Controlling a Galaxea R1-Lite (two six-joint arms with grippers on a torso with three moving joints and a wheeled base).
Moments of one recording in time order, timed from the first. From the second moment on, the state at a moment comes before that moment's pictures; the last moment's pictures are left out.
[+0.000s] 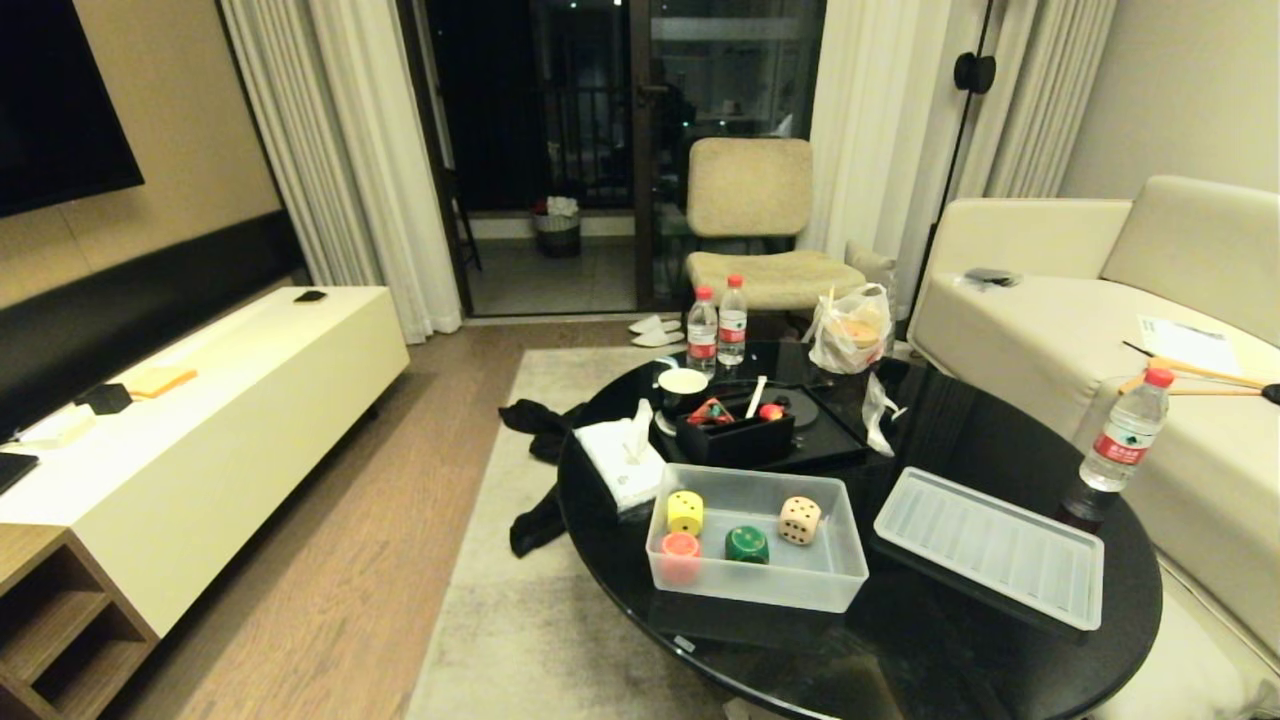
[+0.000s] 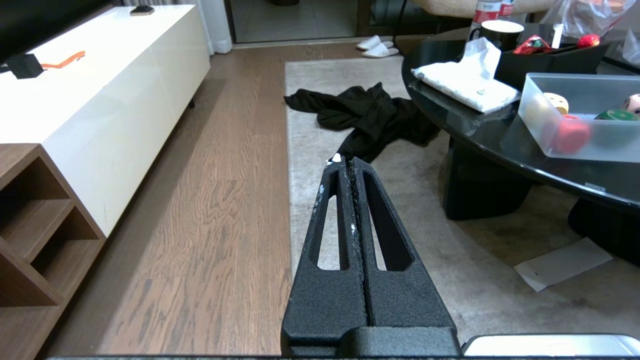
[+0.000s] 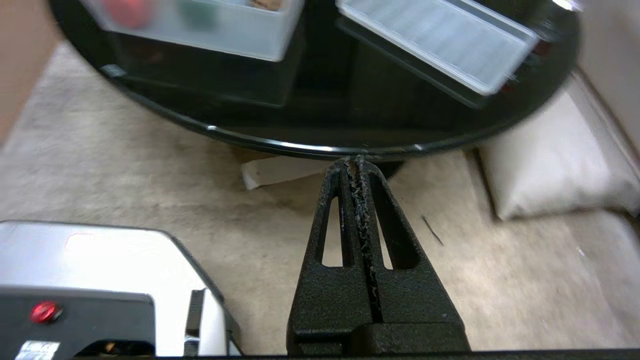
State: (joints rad) left arm -0.01 0.00 0.00 -0.01 0.00 -0.01; right arm -0.03 0.27 -0.02 0.06 0.04 -0.10
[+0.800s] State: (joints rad) left arm -0.01 0.00 0.00 -0.01 0.00 -0.01; right arm 0.00 0.01 -0.02 0.05 -0.01 0.01
